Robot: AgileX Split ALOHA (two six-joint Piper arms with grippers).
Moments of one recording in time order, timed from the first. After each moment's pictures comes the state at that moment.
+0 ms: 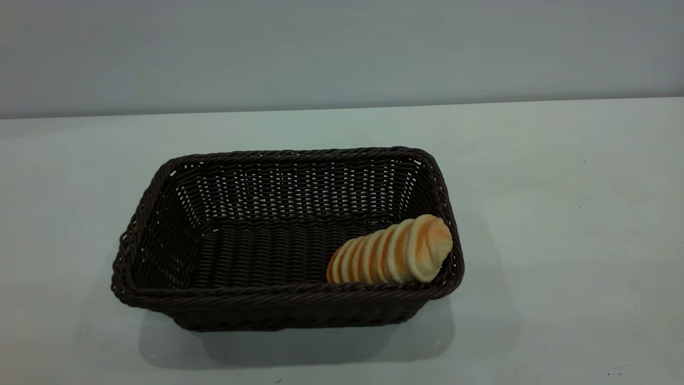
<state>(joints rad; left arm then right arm) -0.22 0.04 -0.51 0.09 1.16 -0.08 0.08 0.09 -0.48 0.10 1.13 -0.14</state>
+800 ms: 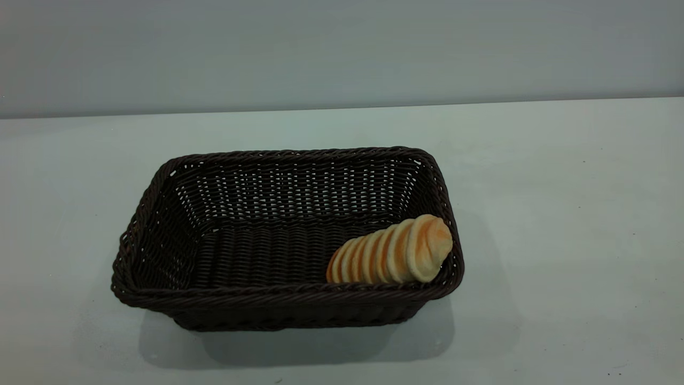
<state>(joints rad) -0.22 0.04 -0.49 0.03 1.14 -0.07 0.08 0.09 -0.48 0.10 1.12 -0.14</state>
